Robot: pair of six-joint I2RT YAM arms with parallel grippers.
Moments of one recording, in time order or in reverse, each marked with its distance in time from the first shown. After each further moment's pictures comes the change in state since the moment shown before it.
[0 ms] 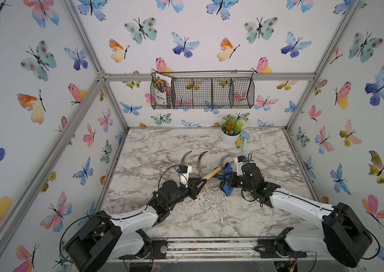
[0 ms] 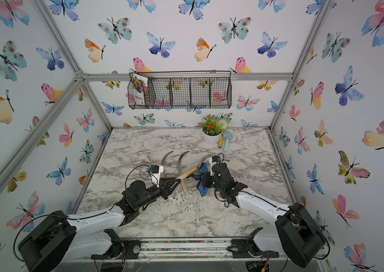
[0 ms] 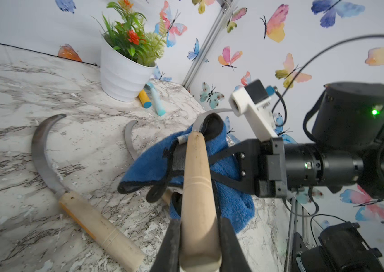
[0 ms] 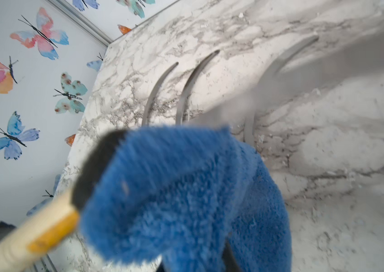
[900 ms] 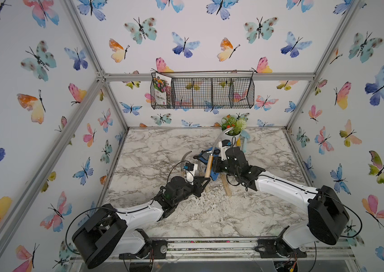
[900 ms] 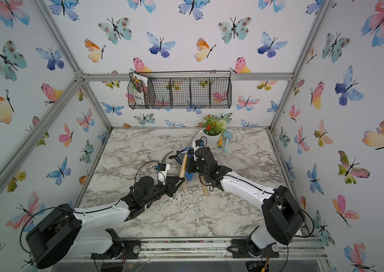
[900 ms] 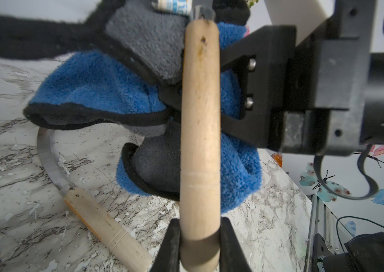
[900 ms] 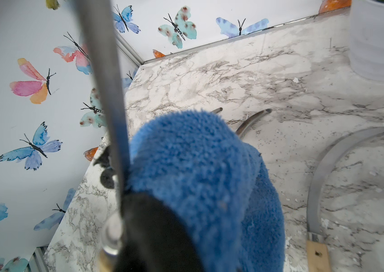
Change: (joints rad) left arm -0.024 0.079 0.091 -0.125 -0.089 0.019; right arm 0.111 0.202 0.335 -0.066 0.071 -0.068
